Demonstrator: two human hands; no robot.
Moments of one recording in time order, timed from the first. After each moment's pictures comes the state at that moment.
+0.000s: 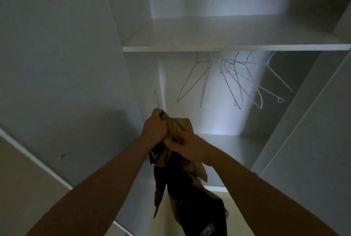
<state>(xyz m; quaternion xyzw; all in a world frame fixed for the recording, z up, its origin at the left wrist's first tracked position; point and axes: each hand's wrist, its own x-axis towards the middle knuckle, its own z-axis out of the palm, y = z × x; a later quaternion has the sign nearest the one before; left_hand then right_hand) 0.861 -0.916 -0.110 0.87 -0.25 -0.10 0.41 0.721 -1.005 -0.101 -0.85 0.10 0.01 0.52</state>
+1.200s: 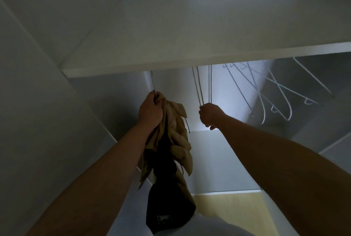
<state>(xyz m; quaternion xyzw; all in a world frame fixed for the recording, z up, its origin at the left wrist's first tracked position) 1.085 -1.087 -0.141 0.87 -0.26 -0.10 0.41 0.954 -1.250 -0.159 -0.86 0.40 0.08 0.32</state>
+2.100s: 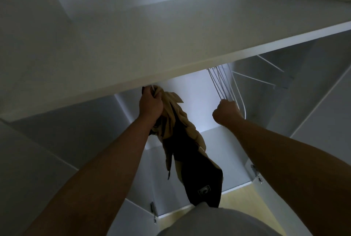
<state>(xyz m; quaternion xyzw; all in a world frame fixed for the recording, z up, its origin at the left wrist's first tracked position) 1.076 -1.195 -0.120 0.81 -0.32 -0.13 0.48 0.873 -1.312 -0.152 -0.78 0.58 -0.07 0.22</state>
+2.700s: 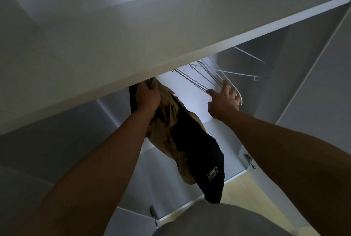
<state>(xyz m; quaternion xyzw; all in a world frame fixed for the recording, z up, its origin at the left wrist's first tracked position) 1.054 -1.231 -0.104 0.78 -0.32 -0.16 0.51 0.852 -1.320 -0.162 -0.81 0.58 -0.05 0.06</state>
